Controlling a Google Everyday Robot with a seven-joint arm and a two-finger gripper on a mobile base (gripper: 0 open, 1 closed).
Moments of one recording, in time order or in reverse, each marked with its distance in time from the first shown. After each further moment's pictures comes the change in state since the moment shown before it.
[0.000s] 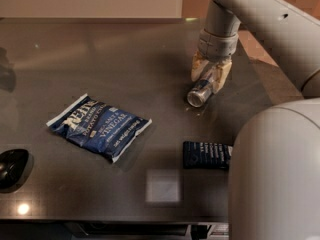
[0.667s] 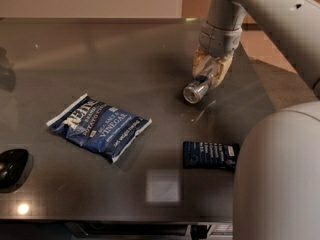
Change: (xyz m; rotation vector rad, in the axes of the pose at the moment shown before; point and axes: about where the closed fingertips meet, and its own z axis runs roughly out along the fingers) arm -0.015 0.002 -0.022 0.033 -0.014 -0.035
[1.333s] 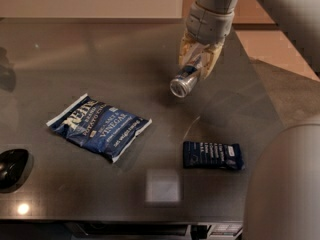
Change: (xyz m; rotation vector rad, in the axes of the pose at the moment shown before) arm -0.054 -0.018 -0.045 0.079 -0.019 -0.121
